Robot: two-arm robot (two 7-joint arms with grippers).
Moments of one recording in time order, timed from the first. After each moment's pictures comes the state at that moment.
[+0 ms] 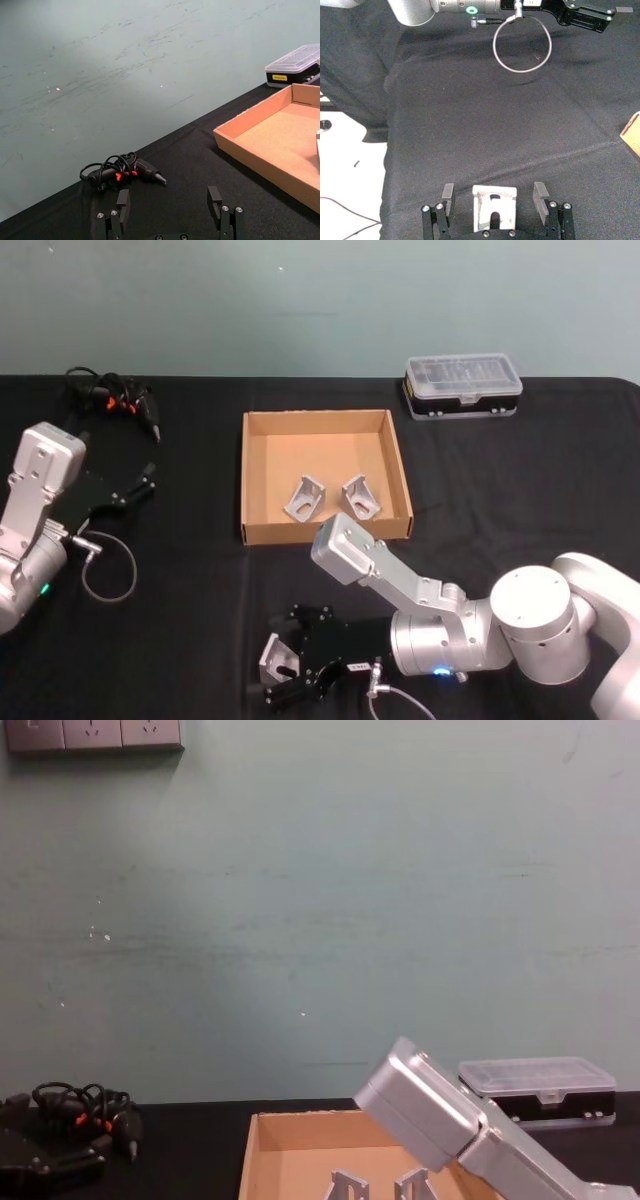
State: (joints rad) left arm -0.20 0.60 0.45 -1.41 -0.25 -0.12 0.03; right arm 0.40 0.51 -0.81 -1.53 0.31 0.32 0.70
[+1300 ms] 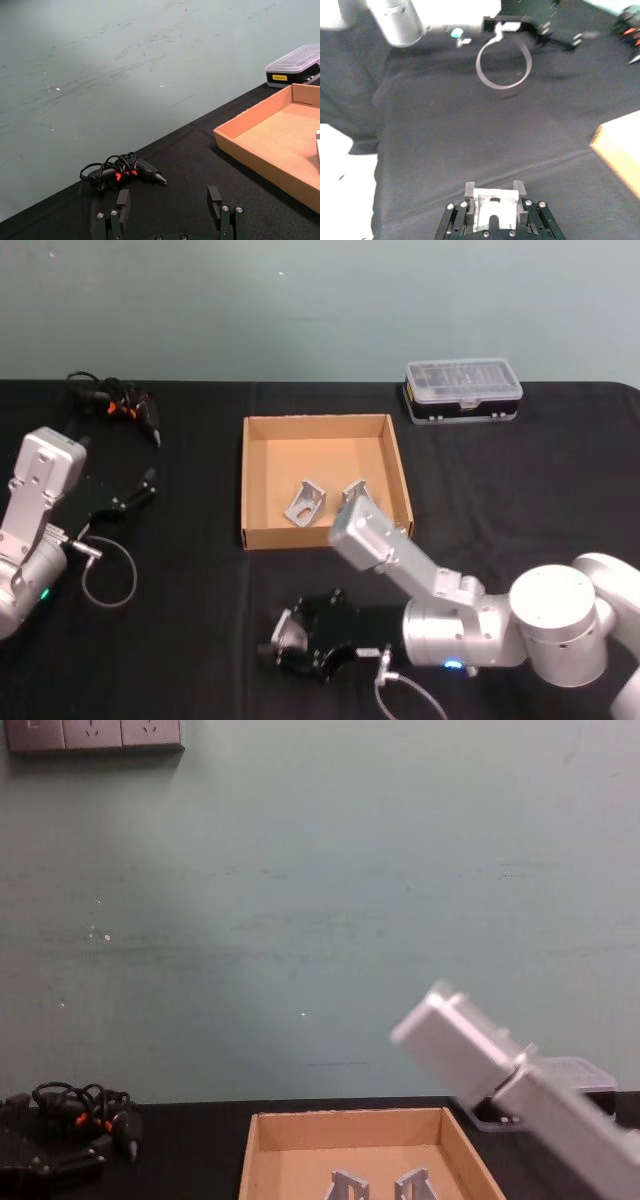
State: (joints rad) left arm -0.20 0.60 0.45 -1.41 -0.25 -0.12 0.03; right arm 0.36 0.52 -0.76 -1.60 0.32 0.32 0.65
